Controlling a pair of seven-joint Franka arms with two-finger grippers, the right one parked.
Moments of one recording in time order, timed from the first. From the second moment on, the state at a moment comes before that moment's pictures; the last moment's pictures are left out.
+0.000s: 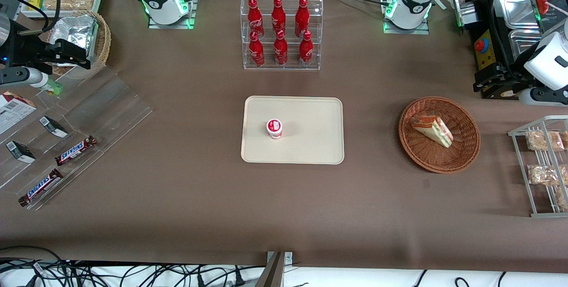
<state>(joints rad) 0.00 0.08 -0.03 -1.54 -0.01 1.56 -0.02</state>
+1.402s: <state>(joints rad) 0.00 0.10 -0.03 -2.10 0.10 2.16 -0.79</state>
